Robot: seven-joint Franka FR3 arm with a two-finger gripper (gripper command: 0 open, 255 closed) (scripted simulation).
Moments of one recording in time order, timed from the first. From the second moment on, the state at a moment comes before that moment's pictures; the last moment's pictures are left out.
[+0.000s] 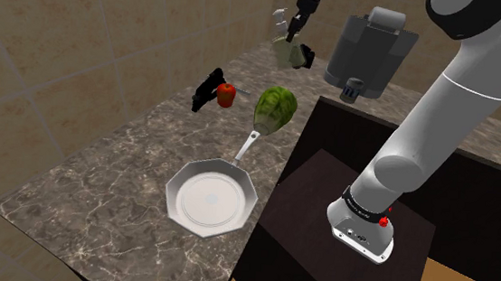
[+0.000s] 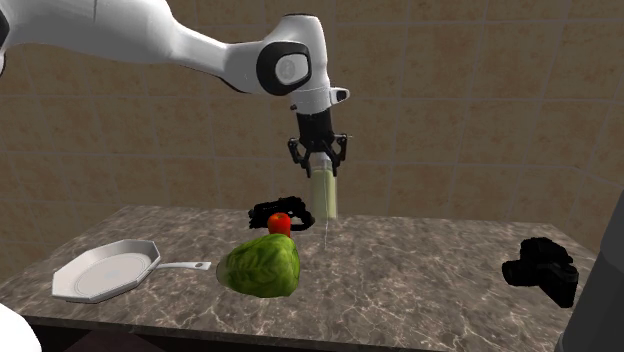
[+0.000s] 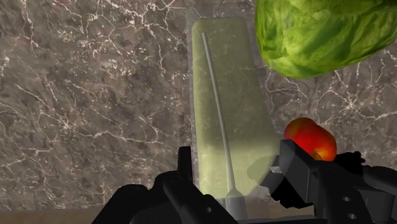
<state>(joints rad) 0.02 -0.01 -0.43 -1.83 0.03 2.05 -0.69</state>
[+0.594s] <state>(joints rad) 0.01 0.00 -0.43 -1.71 0.03 1.93 -0.69</state>
